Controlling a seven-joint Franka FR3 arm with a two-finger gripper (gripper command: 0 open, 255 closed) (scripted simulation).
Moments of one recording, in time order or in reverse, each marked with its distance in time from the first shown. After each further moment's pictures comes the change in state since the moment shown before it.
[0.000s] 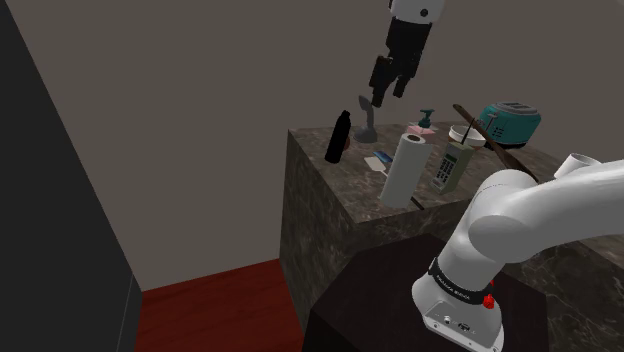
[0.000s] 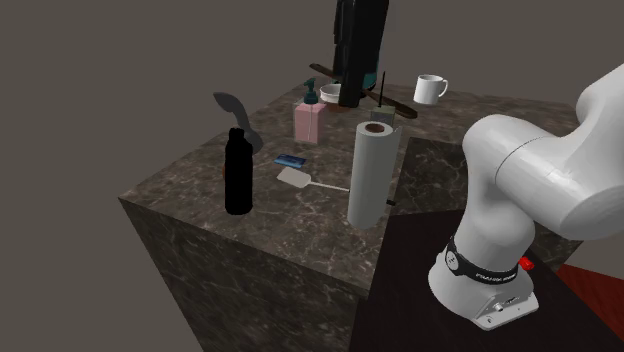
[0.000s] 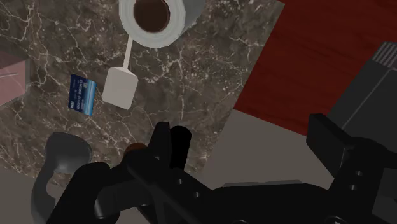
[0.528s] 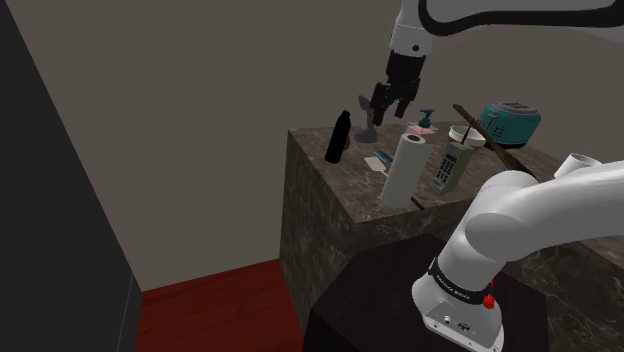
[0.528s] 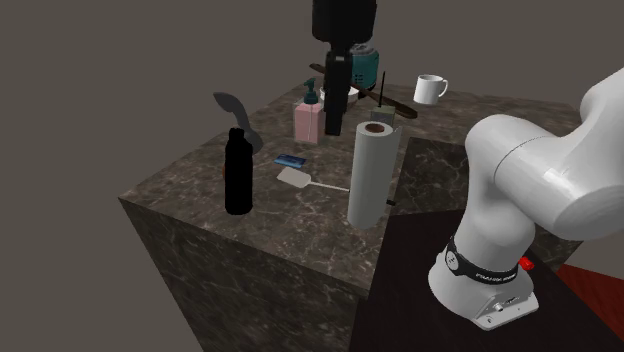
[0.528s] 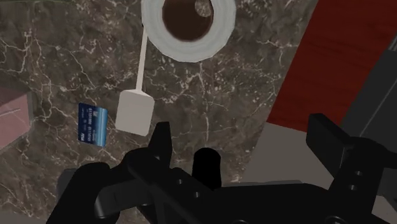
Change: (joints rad) arm -0.061 0.007 -0.089 -0.143 -0.030 0.121 0.003
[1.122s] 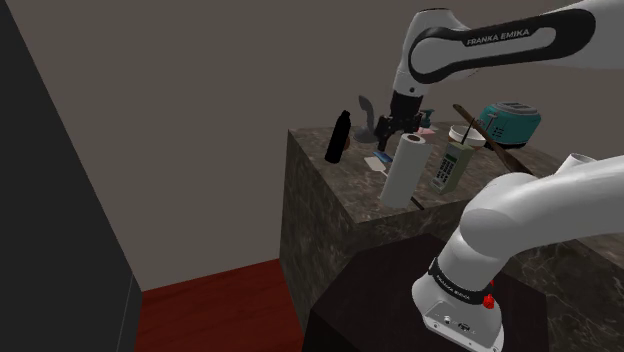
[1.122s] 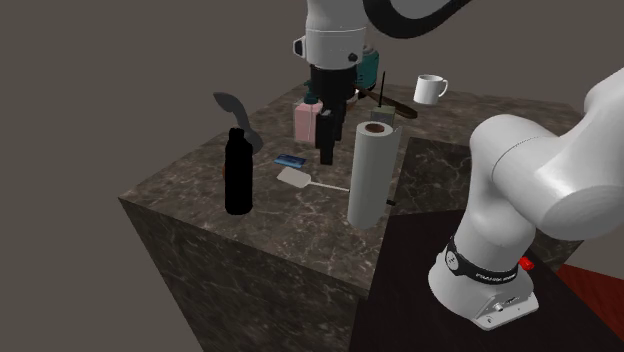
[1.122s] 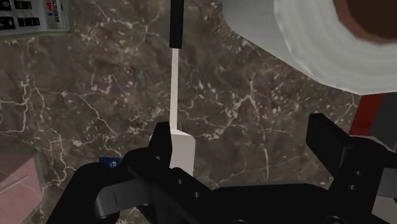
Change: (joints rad) arm -0.108 0.070 -0.144 -0.182 -0.057 0.207 -0.002
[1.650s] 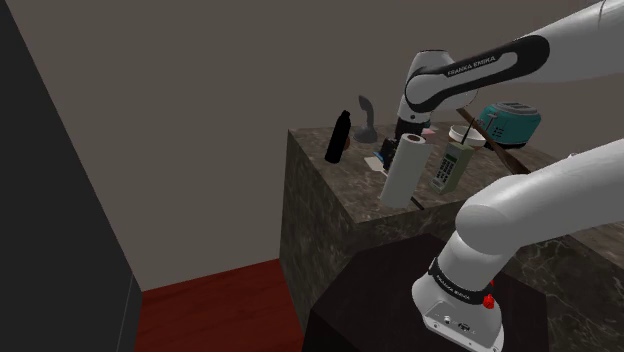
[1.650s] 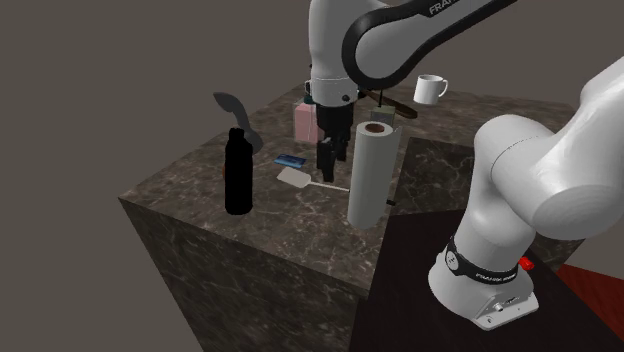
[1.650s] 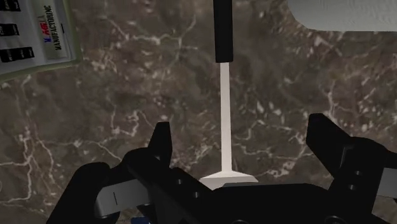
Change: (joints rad) arm -0.088 0.143 -0.130 -0.098 -0.045 0.199 -0.012
